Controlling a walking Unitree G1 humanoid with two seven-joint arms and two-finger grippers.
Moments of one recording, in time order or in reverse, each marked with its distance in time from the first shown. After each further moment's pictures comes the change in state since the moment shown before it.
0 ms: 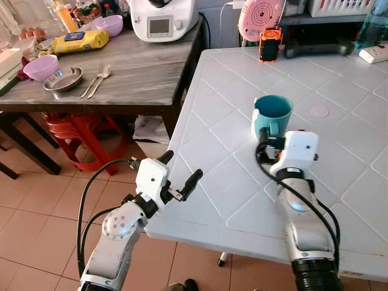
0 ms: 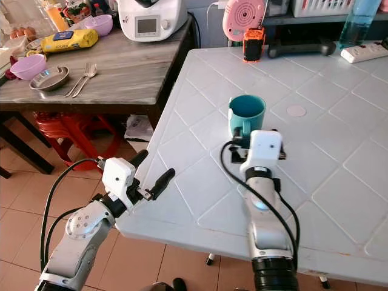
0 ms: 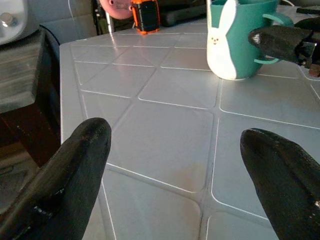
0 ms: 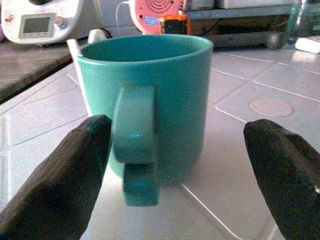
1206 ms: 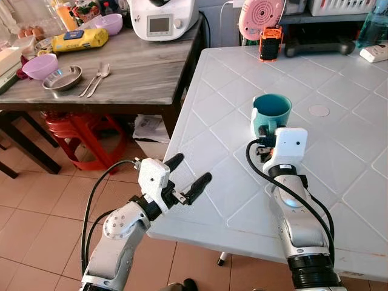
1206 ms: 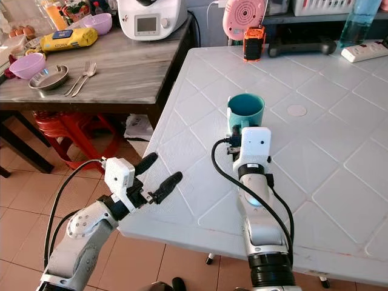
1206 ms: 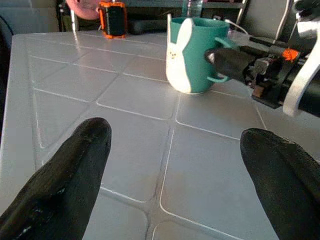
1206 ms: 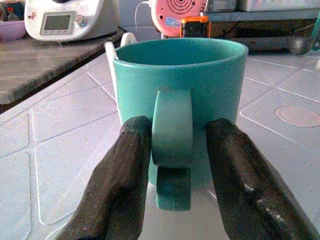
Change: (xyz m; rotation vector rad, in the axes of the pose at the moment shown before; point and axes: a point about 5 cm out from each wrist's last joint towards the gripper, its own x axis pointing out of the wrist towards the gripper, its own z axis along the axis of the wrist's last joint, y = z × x) left arm 0.000 -0.010 0.005 -0.156 -0.042 -0.135; right arm 0.004 0.009 0.002 -0.012 0.001 0.052
